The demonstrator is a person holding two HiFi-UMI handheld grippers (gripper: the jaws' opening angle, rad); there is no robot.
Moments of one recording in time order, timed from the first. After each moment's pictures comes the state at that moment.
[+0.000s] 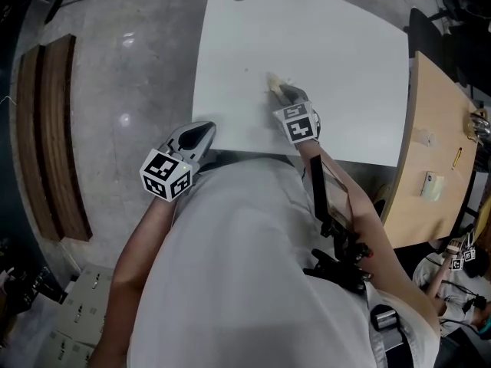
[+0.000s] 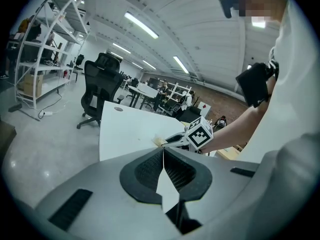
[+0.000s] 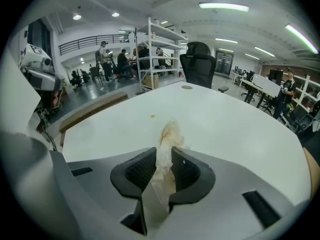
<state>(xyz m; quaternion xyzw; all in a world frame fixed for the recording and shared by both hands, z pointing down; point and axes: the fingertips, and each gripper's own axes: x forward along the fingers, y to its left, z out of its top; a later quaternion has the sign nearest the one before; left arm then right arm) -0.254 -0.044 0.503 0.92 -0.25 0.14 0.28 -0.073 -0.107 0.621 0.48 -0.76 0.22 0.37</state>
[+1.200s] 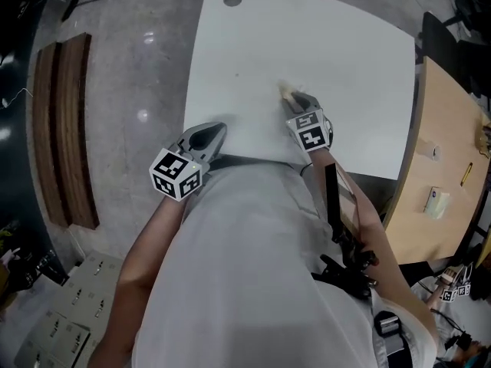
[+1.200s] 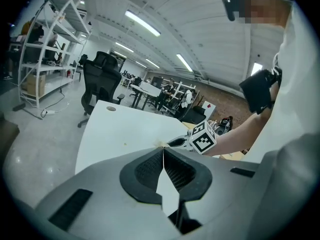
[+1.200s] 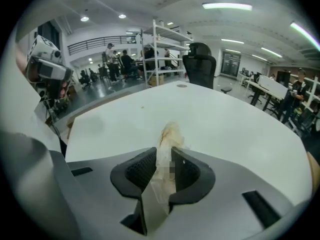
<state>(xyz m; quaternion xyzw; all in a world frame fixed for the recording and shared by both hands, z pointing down) -0.183 -0.038 0.490 0.90 -0.27 0.15 0.29 -0.012 -0.089 0.621 0.44 -0.79 0.21 0.36</state>
